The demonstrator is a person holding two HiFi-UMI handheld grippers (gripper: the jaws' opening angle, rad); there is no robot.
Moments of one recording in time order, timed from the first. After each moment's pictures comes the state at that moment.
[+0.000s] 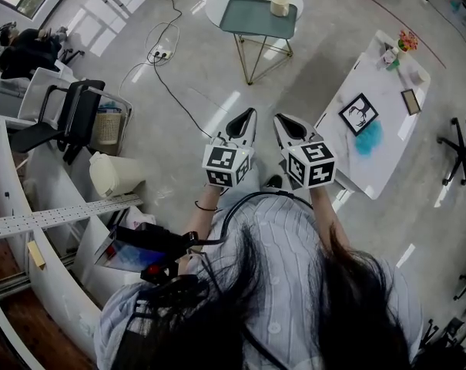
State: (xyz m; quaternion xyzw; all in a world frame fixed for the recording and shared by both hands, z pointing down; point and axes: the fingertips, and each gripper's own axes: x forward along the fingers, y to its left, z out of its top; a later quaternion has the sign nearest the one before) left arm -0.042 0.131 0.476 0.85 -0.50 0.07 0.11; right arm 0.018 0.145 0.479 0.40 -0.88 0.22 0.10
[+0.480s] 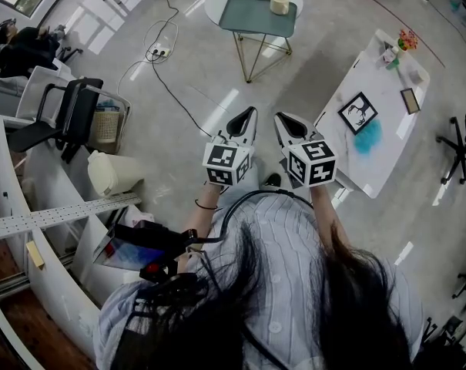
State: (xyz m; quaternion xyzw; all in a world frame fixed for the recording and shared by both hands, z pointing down) left arm -0.042 0.130 0.481 0.86 -0.50 0.07 0.12; right arm 0.018 0.143 0.480 0.40 -0.88 0.22 0.11
